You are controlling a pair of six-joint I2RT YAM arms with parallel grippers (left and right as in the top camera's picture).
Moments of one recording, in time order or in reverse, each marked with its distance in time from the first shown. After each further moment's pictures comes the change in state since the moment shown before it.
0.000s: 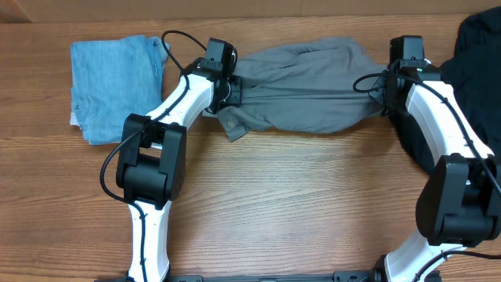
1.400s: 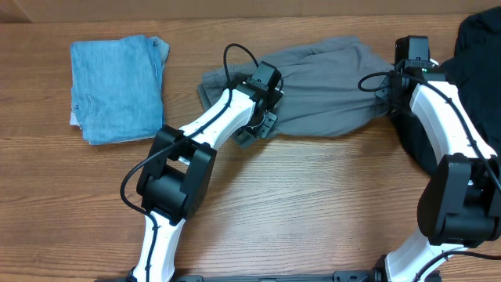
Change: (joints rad) left arm -0.232 -0.045 -0.024 -0.239 -0.075 0.281; right arm -0.021 0.000 0.000 0.000 0.026 -0.004
